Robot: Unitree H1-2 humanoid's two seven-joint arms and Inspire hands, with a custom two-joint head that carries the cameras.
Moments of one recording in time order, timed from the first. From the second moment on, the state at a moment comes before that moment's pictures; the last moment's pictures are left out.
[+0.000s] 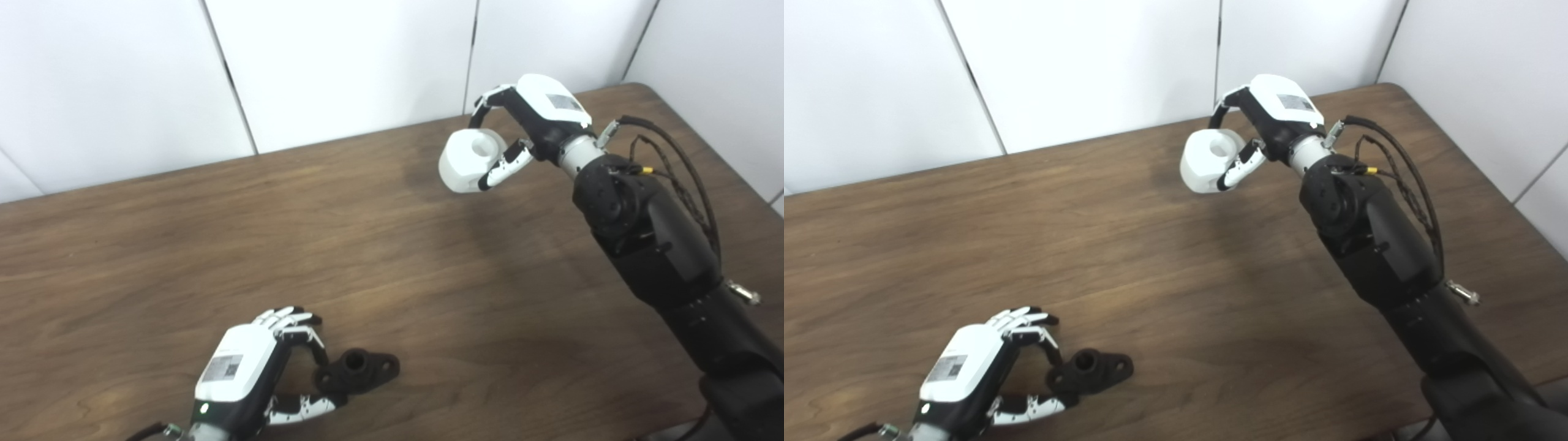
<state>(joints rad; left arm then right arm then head) 0.13 0.25 -0.32 -0.39 0.93 0.00 -0.31 -0.40 -0.54 0.17 -0.28 -0.70 0.36 0.32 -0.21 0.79</state>
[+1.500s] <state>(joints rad) 0.07 0.18 -0.37 -0.43 1.03 0.14 -0.40 -0.31 -0.38 0.23 -0.84 -0.74 0.42 0.80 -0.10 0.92</state>
